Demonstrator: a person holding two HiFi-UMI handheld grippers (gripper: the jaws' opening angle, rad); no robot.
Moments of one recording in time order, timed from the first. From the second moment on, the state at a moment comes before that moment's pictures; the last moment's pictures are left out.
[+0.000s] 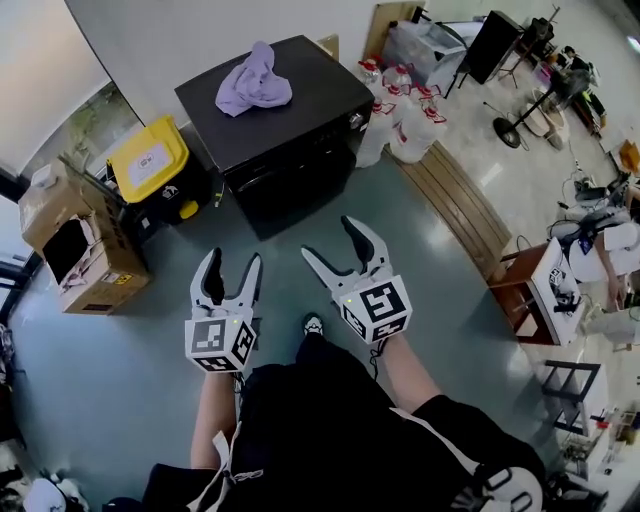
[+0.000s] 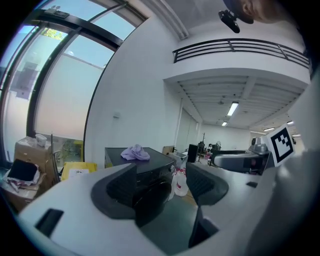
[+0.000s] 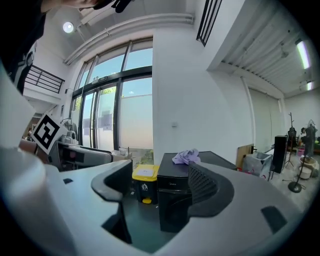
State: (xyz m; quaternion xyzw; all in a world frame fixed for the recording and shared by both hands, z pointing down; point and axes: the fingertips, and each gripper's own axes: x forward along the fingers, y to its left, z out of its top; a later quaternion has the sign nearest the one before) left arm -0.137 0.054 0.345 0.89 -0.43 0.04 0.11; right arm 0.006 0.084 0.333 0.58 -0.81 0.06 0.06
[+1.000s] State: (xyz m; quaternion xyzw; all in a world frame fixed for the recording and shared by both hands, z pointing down) left arm -0.124 -0.123 0.482 0.84 -0.49 0.13 0.19; right arm 0.031 -0.110 0.464 0.53 -0.82 0.16 0.13
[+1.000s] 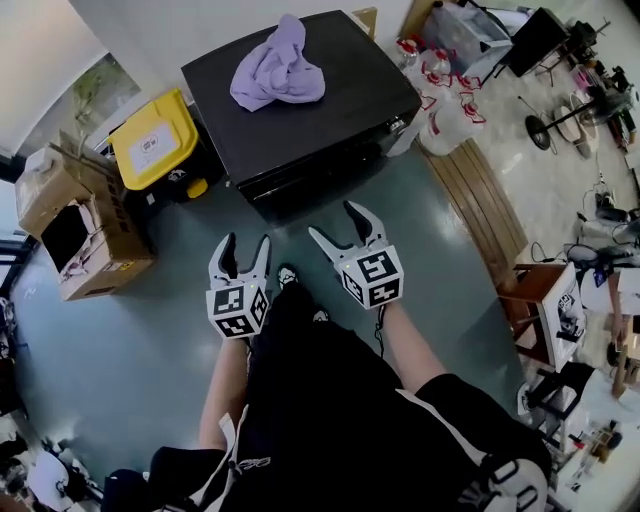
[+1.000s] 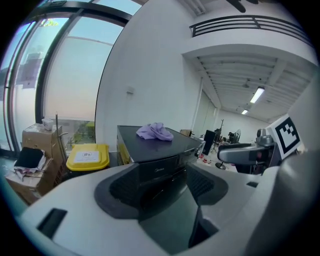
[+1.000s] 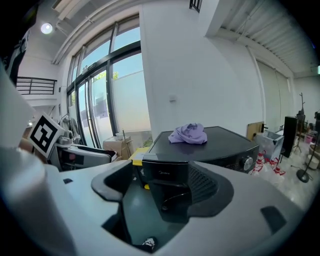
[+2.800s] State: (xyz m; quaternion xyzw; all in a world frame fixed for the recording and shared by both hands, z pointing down) left arm -0.108 -0.274 0.623 0.75 -0.57 0.18 0.27; right arm 0.039 -0.283 0.610 0.48 -0.81 0.22 0.23
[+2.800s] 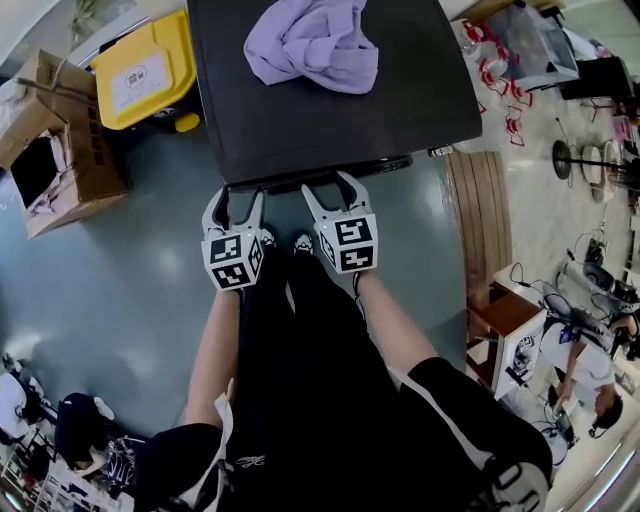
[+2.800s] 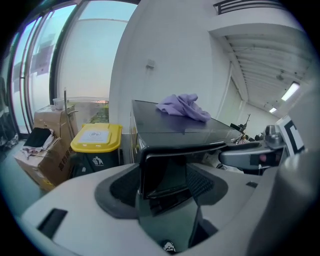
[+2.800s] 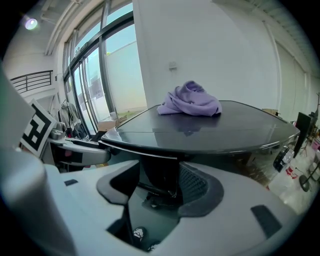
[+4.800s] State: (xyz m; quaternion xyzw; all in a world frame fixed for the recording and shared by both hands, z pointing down) left arm -0.104 -0.269 0.626 0.74 -0.57 0.20 0.29; right arm 0.039 -0.281 0.608 0.50 -0.80 0.22 0.25
